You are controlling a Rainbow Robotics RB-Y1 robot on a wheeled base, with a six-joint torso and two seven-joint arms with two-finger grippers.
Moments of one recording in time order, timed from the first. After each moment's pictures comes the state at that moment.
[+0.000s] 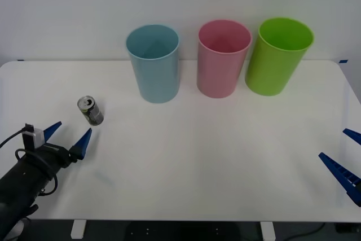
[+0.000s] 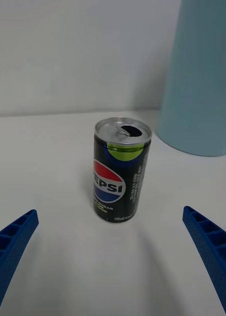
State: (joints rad) right arm 0.35 -0.40 -0.52 -1.66 0.96 -1.22 0.00; left arm -0.01 0.27 0.34 -1.20 -1.10 -0.71 -0.29
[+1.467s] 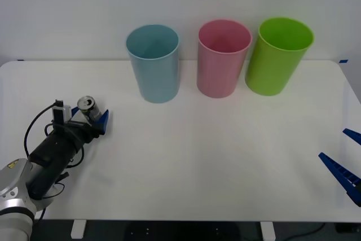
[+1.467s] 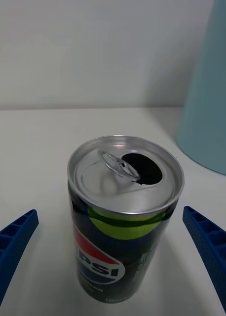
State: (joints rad) right arm 0.35 -0.40 -0.52 -1.66 0.96 -1.22 0.00; left arm -0.30 0.21 0.36 -0.92 -1.19 -0.57 -0.33
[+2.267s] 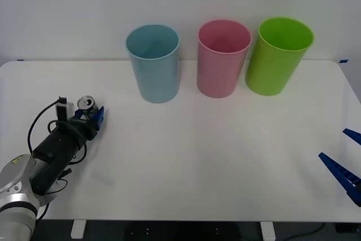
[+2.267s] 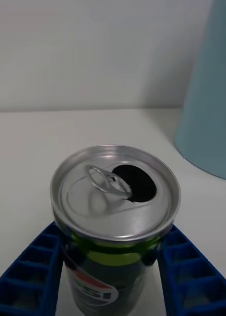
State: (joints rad) right arm 0.35 -0.40 -0.52 -1.66 0.96 -1.22 0.00; left arm -0.33 0.21 0.36 -0.90 -1.20 -0.56 -0.33
